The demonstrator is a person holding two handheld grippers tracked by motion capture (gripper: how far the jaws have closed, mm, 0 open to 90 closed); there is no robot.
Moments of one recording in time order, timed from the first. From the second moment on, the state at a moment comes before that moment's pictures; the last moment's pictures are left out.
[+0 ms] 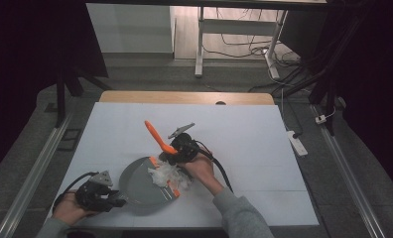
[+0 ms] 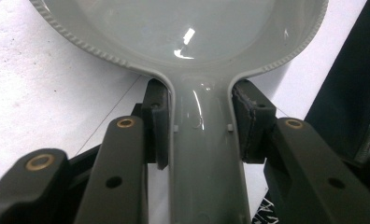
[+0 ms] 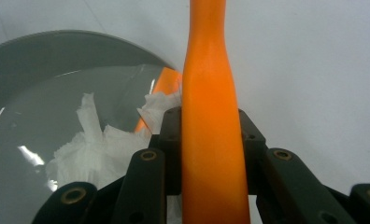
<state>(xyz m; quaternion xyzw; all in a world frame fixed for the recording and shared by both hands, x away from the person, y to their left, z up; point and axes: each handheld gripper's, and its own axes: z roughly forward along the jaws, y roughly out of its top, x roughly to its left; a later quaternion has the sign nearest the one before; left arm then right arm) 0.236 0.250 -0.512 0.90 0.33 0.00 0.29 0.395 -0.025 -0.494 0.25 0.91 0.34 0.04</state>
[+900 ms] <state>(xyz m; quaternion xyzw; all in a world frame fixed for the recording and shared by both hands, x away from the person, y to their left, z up) 0.236 0.250 -0.512 0.90 0.33 0.00 0.28 0.382 -0.011 -0.495 0.23 0.91 0.35 0.02</state>
